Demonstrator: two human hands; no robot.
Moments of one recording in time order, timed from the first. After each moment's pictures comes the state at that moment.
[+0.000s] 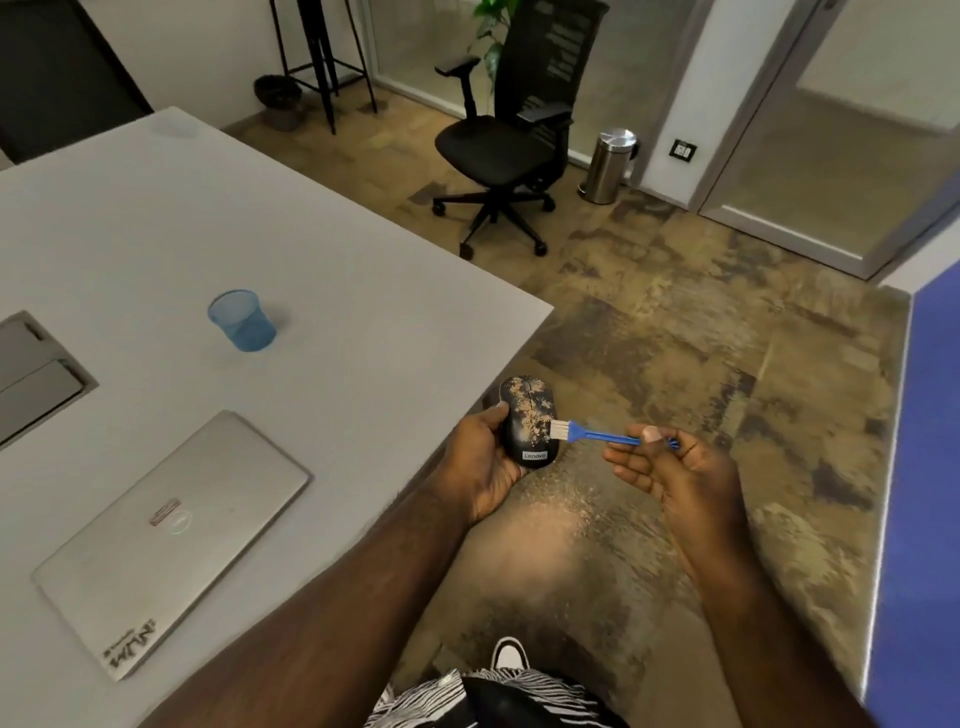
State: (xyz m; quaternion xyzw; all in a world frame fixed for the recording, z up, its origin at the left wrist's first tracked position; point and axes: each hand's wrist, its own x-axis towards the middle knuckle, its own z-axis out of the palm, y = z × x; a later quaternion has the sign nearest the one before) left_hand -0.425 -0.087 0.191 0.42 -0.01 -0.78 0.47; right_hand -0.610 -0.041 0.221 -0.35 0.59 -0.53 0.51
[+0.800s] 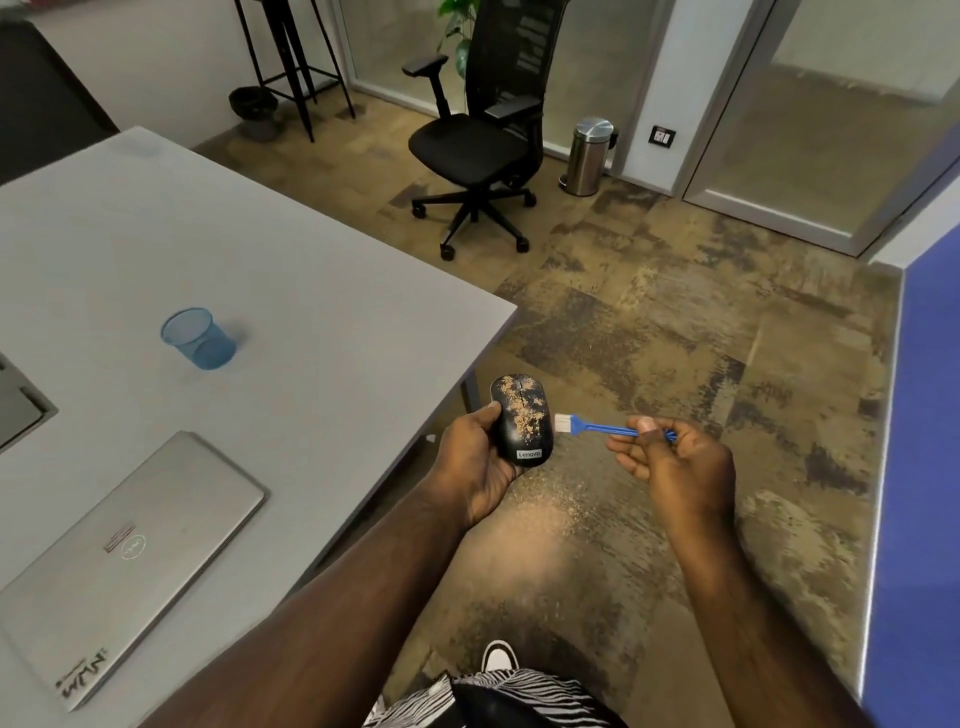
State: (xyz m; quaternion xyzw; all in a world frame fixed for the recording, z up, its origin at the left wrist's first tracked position) left_hand -0.496 -0.107 0.182 0.41 -0.01 -0.79 0.46; right_hand -0.678 -0.063 0.211 -0.35 0.64 -0.54 0.42
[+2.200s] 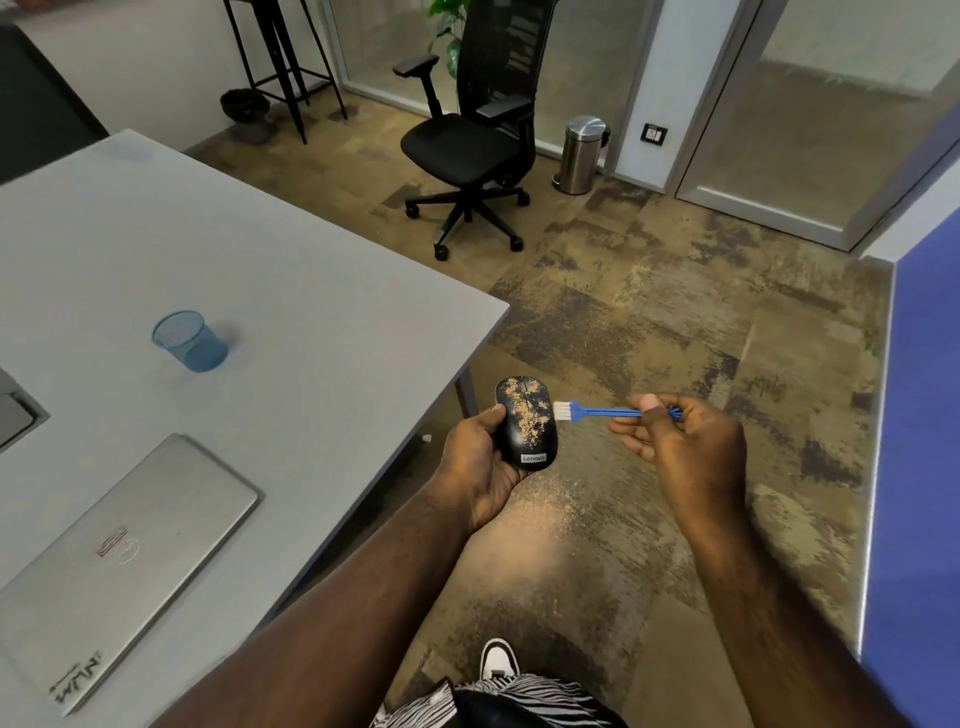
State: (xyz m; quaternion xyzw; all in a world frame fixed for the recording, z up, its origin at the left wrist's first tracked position) left_hand -0.512 -0.101 0.187 0.44 -0.03 -0.78 0.44; right_hand -0.692 -0.073 0.223 -0.38 0.65 -0.53 0.39
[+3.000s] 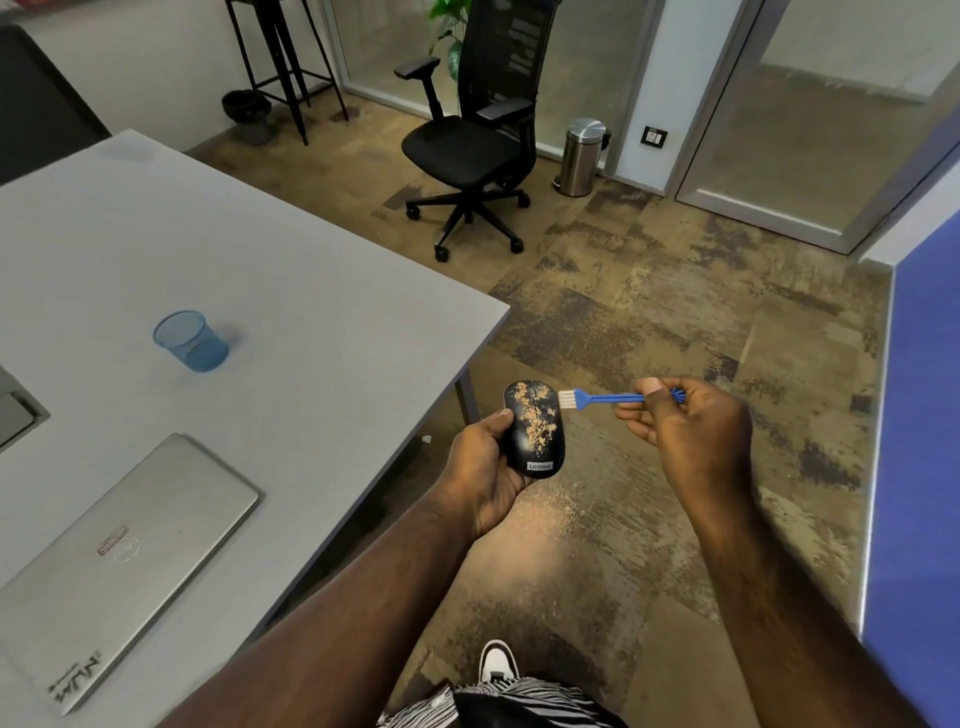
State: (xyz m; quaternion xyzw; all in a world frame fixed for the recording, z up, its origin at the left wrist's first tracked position) left_hand -0.514 -0.096 0.186 0.44 -0.04 -0.79 0.43; right_hand -0.696 -0.083 0.233 -0.44 0.67 -0.50 0.32
